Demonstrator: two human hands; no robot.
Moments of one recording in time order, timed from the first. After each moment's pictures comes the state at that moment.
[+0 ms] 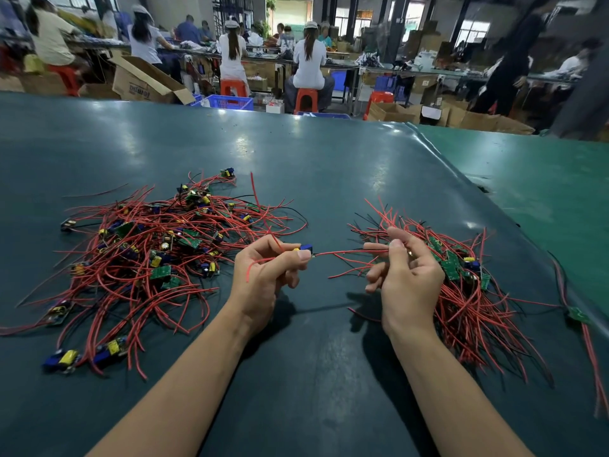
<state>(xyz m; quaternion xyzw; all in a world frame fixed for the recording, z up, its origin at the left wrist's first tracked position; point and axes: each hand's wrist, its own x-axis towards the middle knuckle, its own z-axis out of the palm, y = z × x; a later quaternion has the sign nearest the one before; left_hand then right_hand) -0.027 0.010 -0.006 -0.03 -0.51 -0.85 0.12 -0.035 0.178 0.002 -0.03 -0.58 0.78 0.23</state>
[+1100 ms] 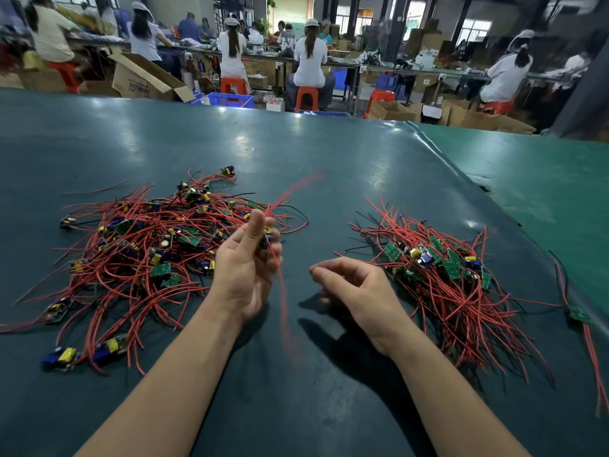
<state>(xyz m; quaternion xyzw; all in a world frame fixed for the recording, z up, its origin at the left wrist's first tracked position) -0.027 -0.001 0.017 0.04 -0.40 -0.91 0.10 -0.019 0.161 0.000 0.09 -0.70 0.71 -0.06</state>
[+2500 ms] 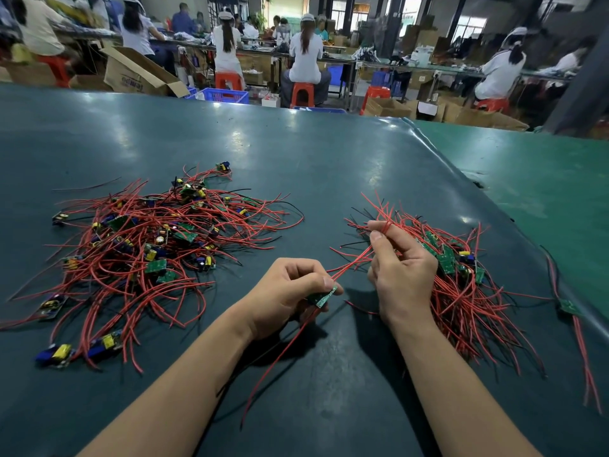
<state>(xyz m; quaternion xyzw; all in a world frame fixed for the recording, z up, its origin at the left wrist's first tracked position) -0.006 0.023 0.002 -0.11 -0.63 -0.76 -0.13 -0.044 0.182 -0.002 0.02 -0.61 0.77 0.21</state>
